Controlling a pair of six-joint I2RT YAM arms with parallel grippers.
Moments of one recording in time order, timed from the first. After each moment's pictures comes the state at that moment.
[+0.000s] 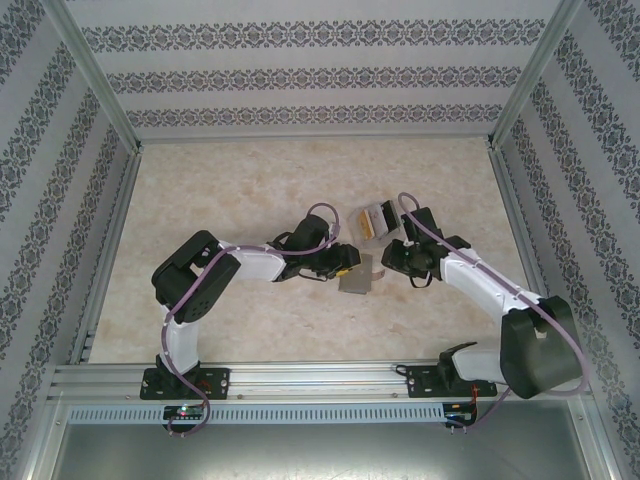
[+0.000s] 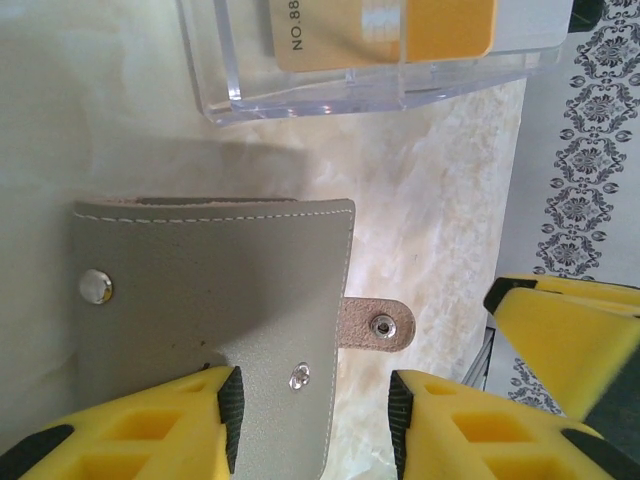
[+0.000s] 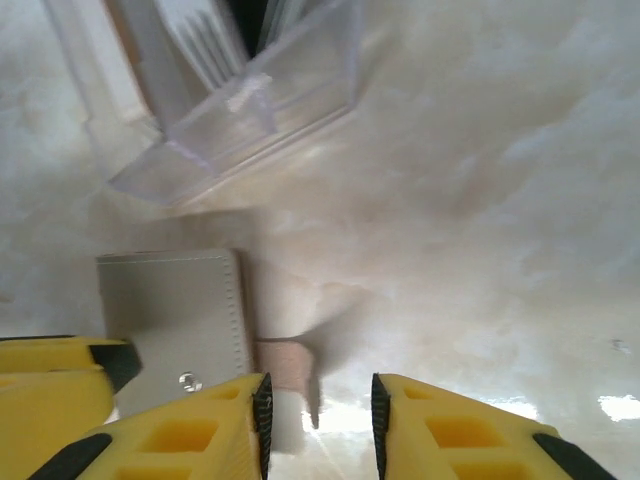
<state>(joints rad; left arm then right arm) -0.73 1.95 1.02 0.27 0.48 -1.11 0.31 1.31 0.74 -0.54 -0.11 0.65</state>
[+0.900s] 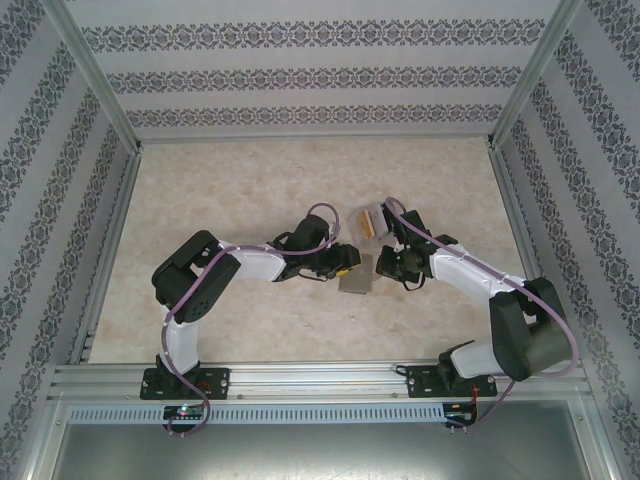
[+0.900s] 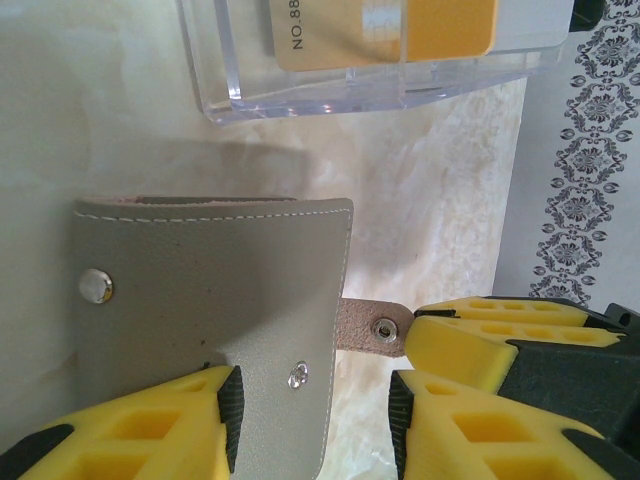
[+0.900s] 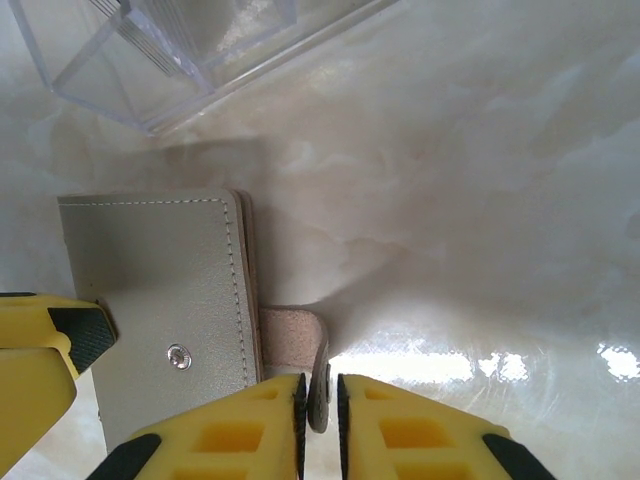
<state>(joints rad) -0.73 1.95 1.02 0.26 0.48 -1.11 0.36 1.40 0.74 -0.52 -0.18 0.65</state>
